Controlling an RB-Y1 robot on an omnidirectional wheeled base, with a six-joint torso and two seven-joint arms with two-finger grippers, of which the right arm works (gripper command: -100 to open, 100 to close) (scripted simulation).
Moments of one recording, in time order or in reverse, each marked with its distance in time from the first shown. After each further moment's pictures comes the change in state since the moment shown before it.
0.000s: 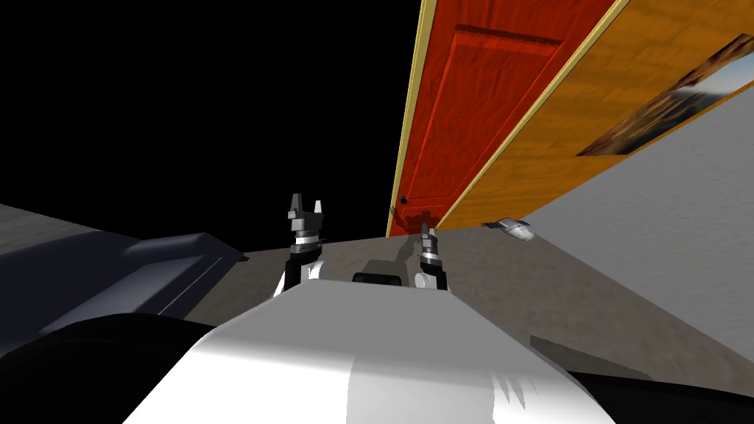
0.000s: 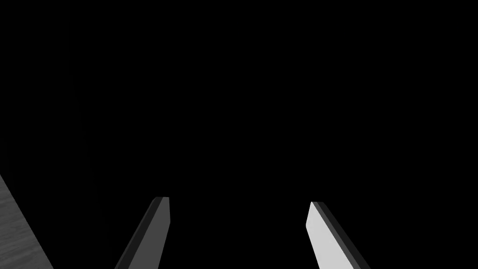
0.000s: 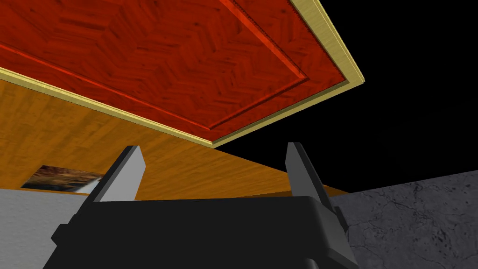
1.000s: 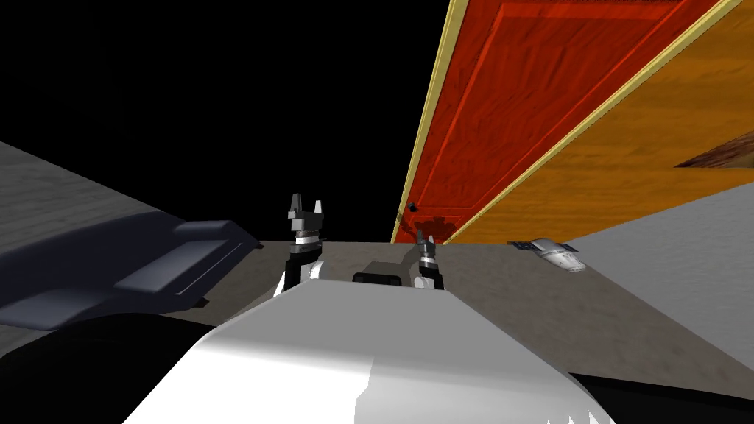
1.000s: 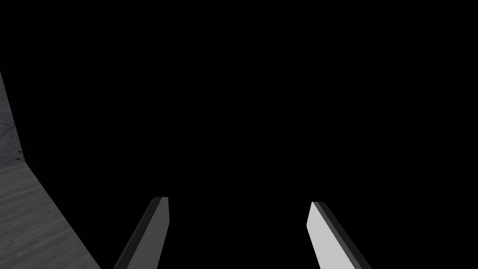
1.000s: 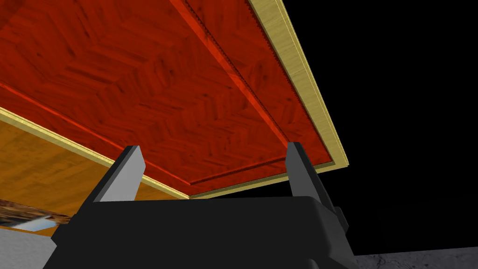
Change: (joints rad) arm -0.043 -0.028 0.025 0.201 -0.073 -0.039 0.253
